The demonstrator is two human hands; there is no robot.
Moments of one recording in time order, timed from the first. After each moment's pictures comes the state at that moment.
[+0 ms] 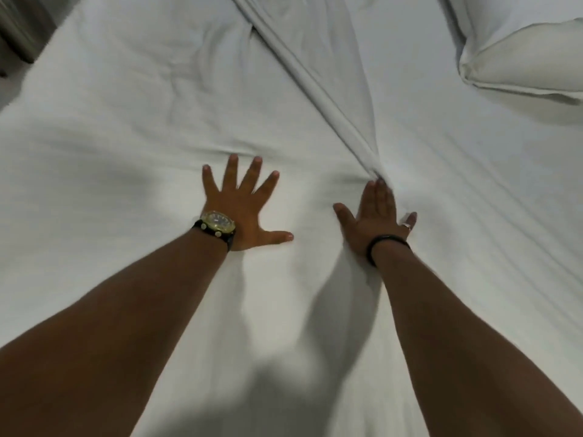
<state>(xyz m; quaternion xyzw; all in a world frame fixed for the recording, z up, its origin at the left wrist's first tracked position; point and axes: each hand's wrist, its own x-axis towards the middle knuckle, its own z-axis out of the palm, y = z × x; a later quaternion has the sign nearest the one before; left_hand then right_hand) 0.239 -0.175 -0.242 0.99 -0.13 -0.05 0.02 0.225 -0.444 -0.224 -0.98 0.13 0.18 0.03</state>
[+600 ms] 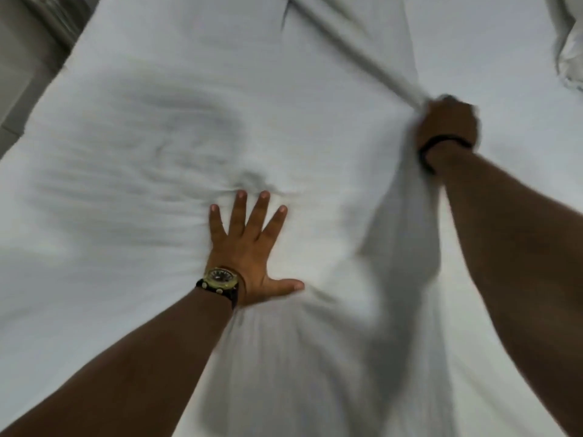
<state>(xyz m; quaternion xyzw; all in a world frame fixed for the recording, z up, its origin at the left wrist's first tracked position) 0.263 -0.181 -0.265 0.99 -0.11 -0.05 0.01 0.480 -0.459 -0.183 -0.97 0.19 -0.06 0.14</state>
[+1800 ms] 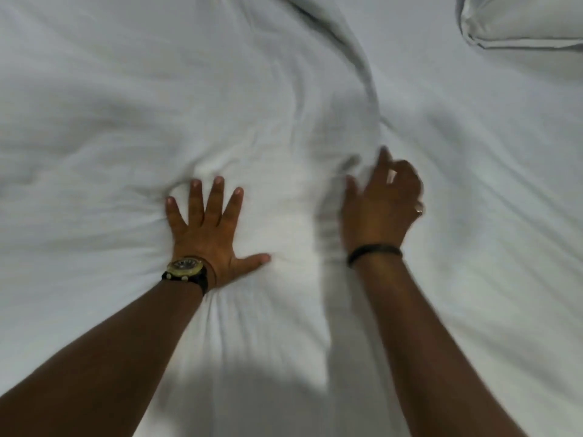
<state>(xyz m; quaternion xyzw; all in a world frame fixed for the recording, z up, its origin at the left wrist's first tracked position) 0.266 -0.174 -0.283 0.99 -0.13 -0.02 0.02 0.278 -0.416 -0.191 -0.96 0.23 -0.12 0.09</state>
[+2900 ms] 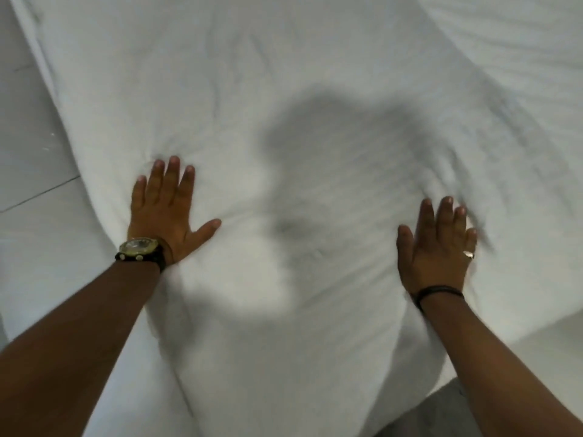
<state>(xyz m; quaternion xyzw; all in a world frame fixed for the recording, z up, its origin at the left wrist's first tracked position) 0.133 0.146 -0.245 0.94 -0.33 -0.06 -0.03 -0.141 -0.201 -0.236 -0.91 0.42 0.03 0.06</state>
